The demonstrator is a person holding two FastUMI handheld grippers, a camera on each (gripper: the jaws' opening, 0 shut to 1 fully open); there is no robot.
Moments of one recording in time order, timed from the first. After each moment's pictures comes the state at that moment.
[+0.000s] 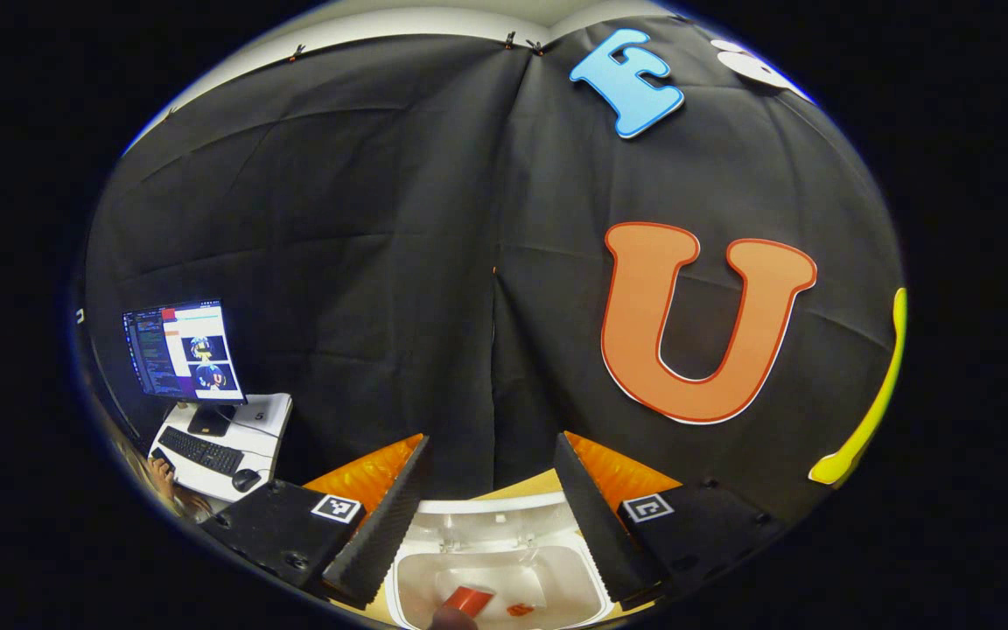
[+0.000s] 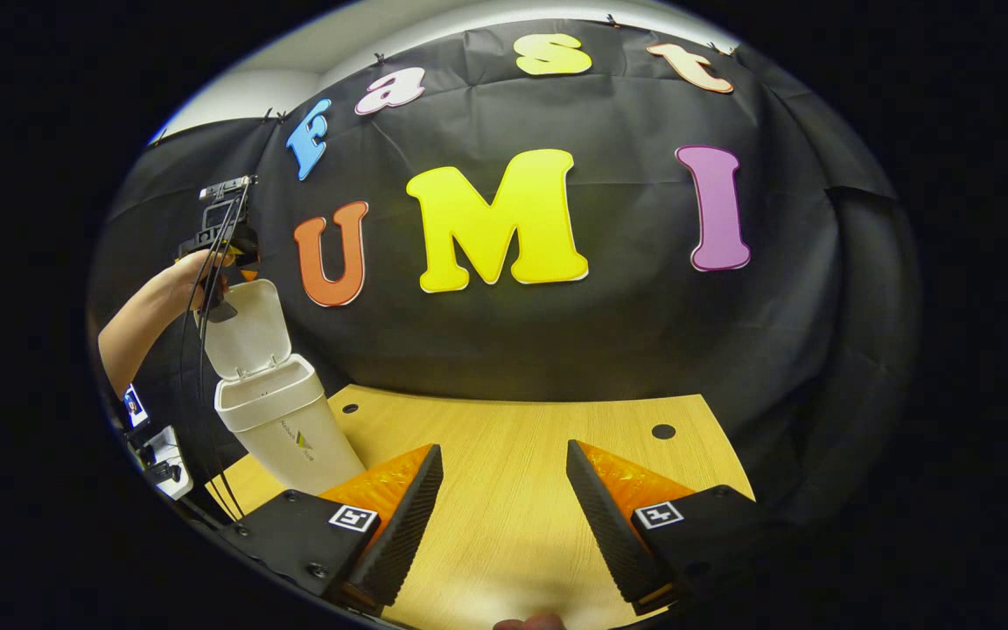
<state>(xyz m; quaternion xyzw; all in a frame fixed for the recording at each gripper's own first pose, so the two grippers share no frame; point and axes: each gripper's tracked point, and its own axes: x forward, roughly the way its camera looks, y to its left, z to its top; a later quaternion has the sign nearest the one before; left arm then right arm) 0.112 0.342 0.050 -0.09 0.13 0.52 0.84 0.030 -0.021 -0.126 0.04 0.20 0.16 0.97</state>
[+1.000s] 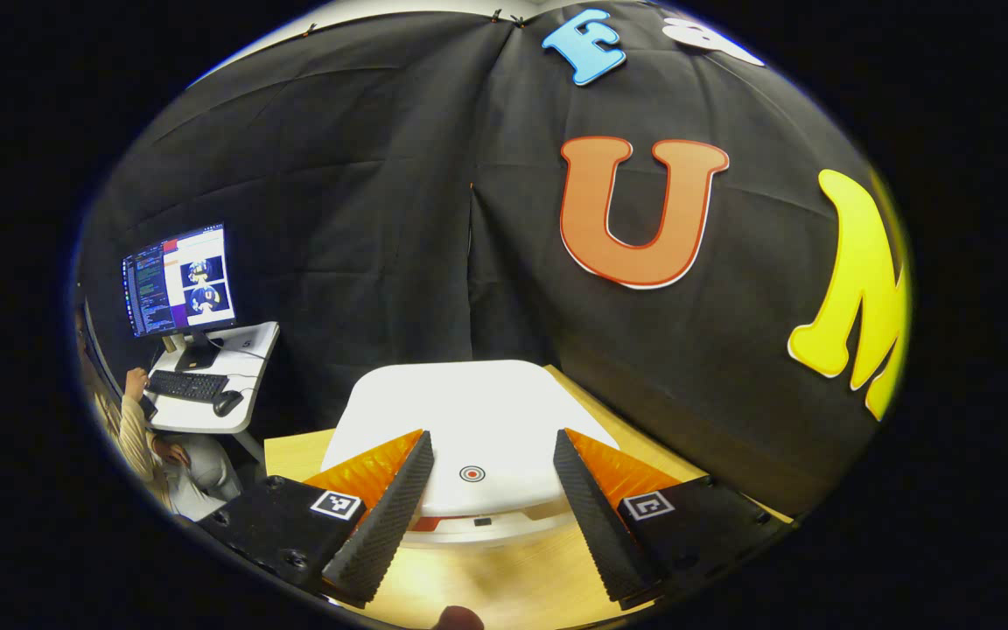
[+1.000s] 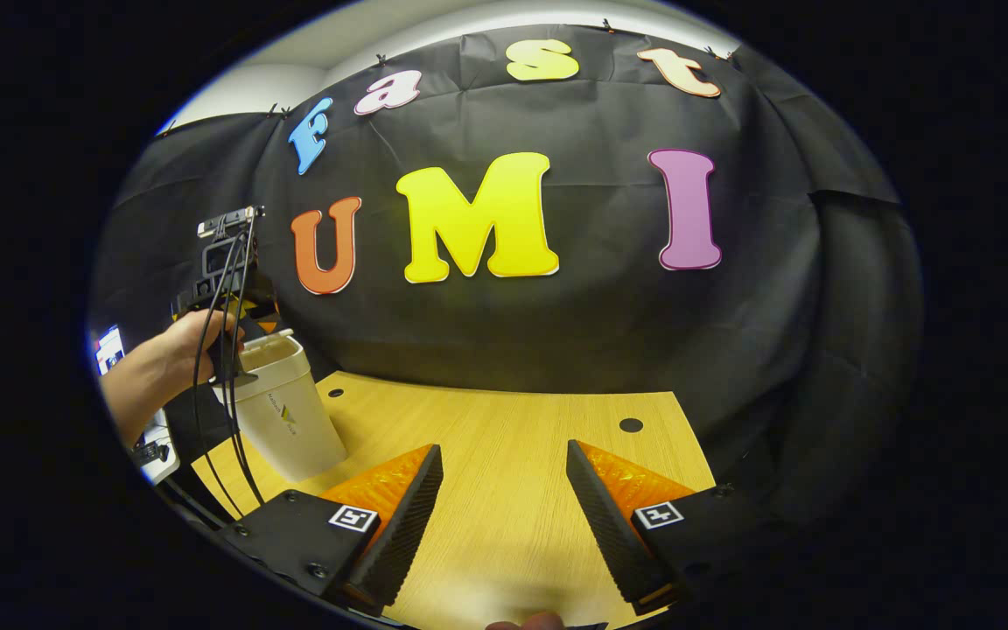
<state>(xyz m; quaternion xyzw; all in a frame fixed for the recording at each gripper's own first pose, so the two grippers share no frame) 0.076 0.212 -0.098 -0.13 0.19 0.48 0.85 0.002 -0.074 -0.130 0.02 0.20 0.15 0.97</state>
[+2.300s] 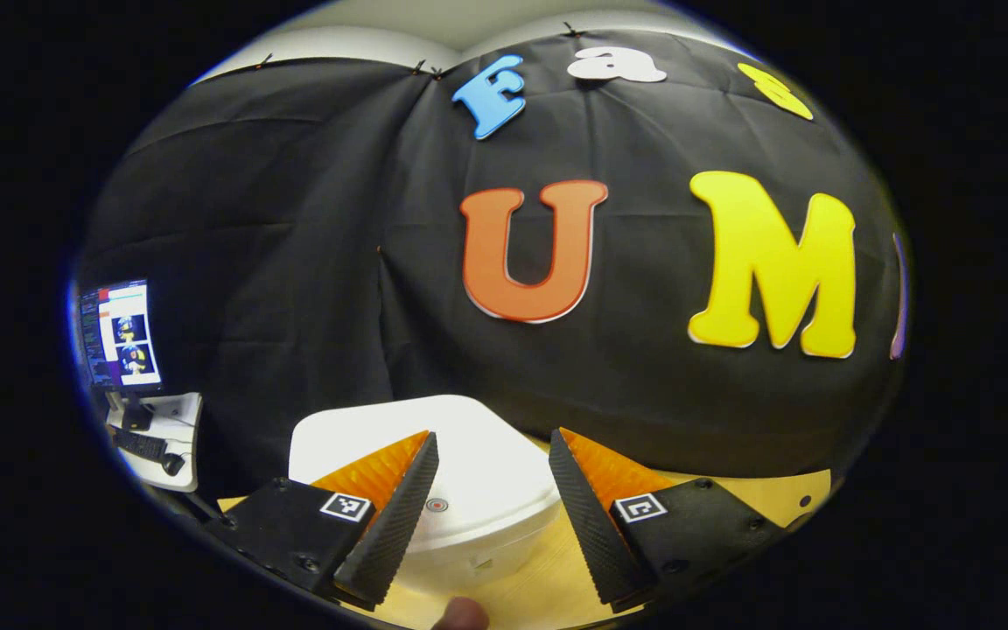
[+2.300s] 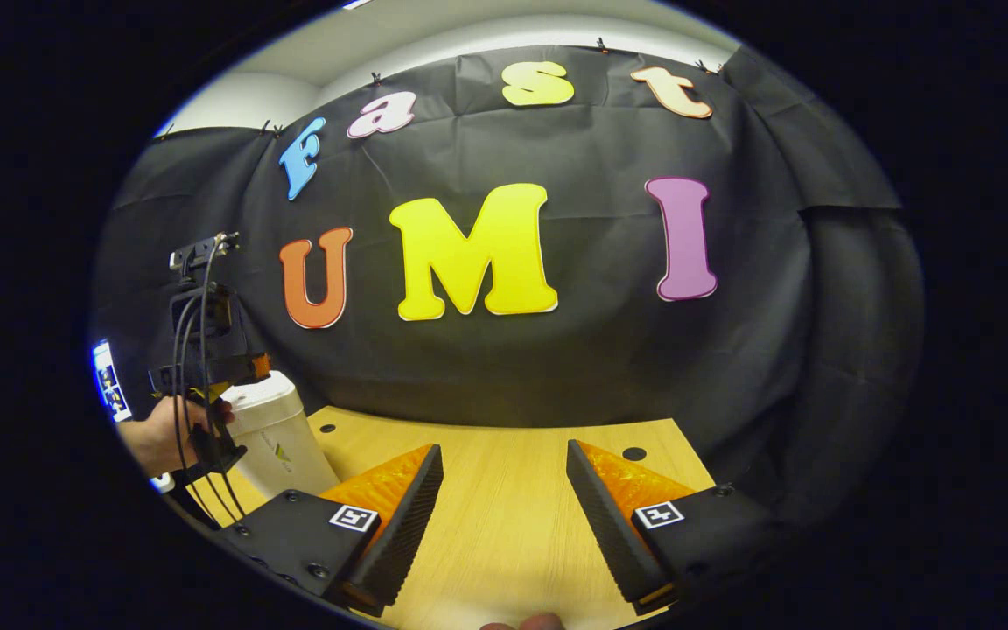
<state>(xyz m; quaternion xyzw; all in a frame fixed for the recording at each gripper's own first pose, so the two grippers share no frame) 0.116 0.153 -0.055 -0.02 0.06 0.26 0.96 0.028 -0.042 -0.100 0.03 0.13 0.12 0.98</state>
